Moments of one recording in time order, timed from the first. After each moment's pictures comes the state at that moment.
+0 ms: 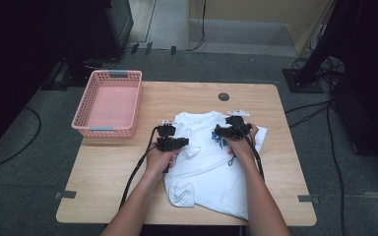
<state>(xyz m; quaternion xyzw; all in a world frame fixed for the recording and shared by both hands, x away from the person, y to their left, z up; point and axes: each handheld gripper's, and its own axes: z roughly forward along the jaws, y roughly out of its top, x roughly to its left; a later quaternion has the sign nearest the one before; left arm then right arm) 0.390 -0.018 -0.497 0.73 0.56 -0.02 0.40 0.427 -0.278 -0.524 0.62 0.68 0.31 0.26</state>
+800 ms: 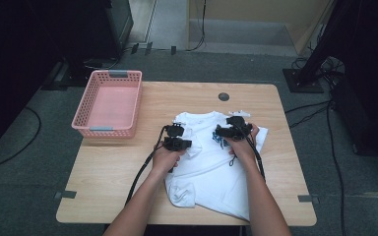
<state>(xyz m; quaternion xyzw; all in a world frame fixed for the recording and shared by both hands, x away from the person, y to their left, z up) 0.390 -0.040 -0.499 0.78 0.53 0.02 0.34 0.426 -0.280 -0.524 0.61 0.68 0.31 0.26</state>
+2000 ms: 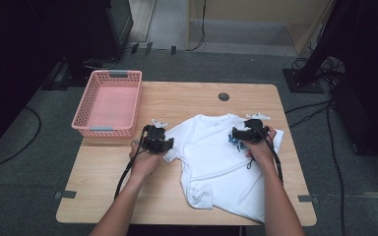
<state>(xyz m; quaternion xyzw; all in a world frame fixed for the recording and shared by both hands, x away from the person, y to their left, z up) 0.367 -0.001 -0.477 0.79 0.51 0.15 0.32 0.412 -0.340 -0.525 0.61 0.68 0.31 0.26</state>
